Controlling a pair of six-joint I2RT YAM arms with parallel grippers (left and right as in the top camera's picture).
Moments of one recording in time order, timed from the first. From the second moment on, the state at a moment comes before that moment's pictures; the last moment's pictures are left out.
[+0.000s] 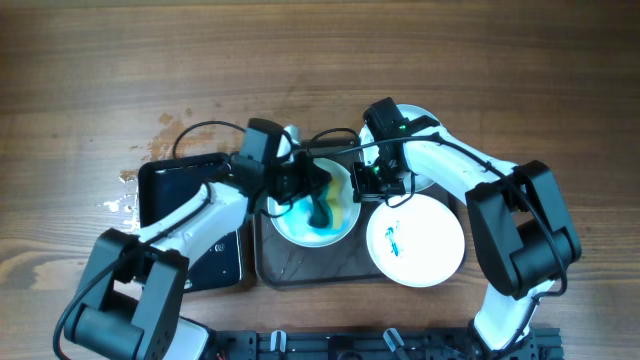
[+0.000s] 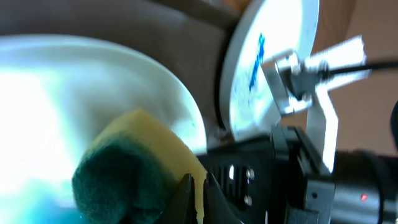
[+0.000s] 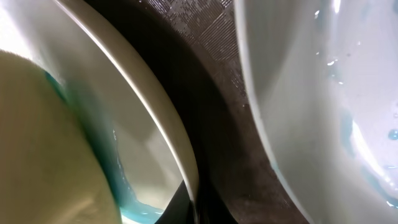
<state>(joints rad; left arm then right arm) -0.40 1.63 0.77 -0.06 0.58 -0.87 0.44 1.95 1.18 -0.75 -0.42 0.31</state>
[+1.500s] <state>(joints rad) -0.49 1.63 0.79 -0.23 0.53 -0.89 0.44 1.95 1.18 -0.76 -0.42 0.31</state>
